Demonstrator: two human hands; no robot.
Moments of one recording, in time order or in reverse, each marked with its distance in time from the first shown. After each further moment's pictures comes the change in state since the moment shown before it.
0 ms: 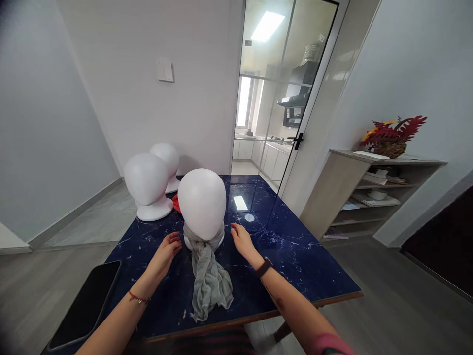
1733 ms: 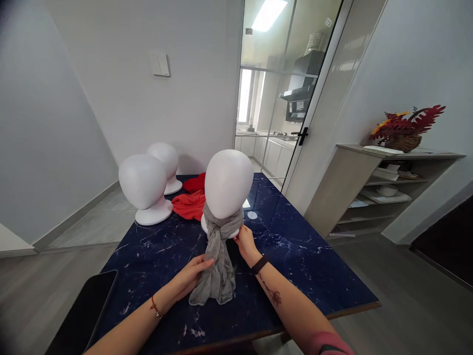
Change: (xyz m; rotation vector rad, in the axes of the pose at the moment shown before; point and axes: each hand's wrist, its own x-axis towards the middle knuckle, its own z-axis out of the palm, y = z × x) left_hand -0.040 -0.007 0.047 -0.336 -0.826 -0.241; right_hand 0.021 -0.008 0.023 0.724 0.158 0.433
